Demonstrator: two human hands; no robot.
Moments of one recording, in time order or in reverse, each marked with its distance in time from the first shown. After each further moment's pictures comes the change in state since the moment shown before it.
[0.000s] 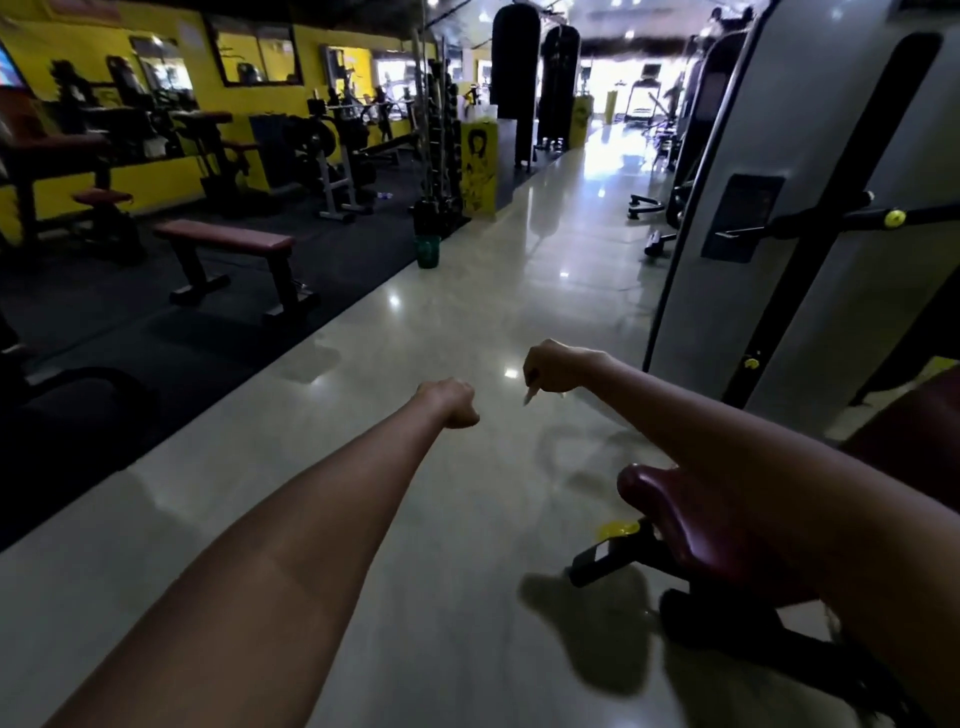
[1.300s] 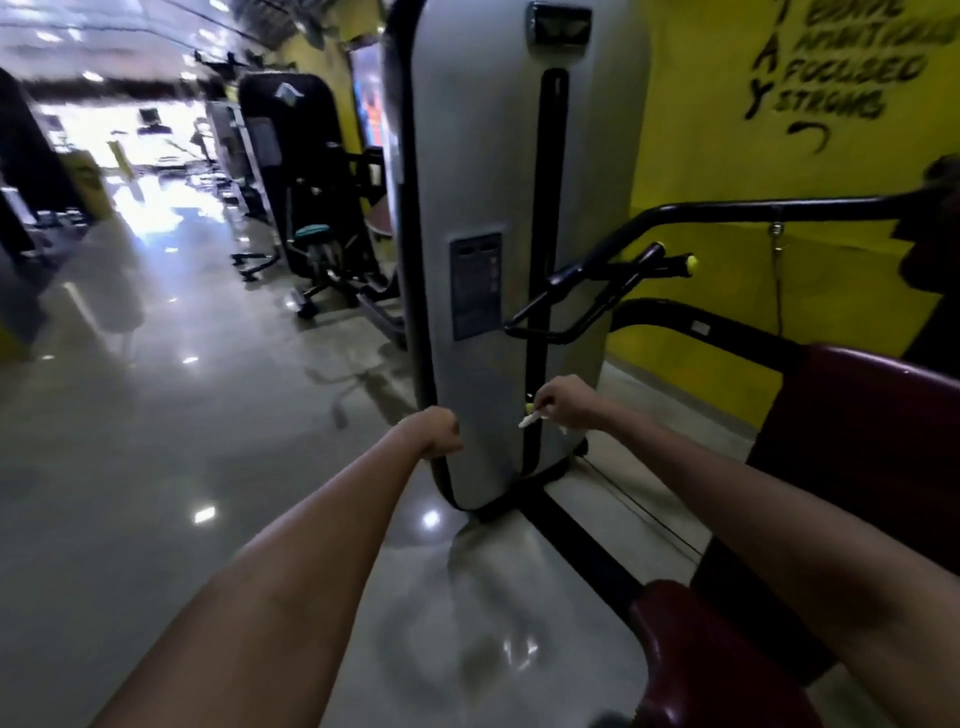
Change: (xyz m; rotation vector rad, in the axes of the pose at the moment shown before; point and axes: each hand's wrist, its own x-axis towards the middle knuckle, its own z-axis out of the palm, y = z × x) left_hand 0.667 0.190 -0.219 0.096 -0.005 0.986; right_hand 0.294 0.439 -0.104 0.255 0.282 0.966
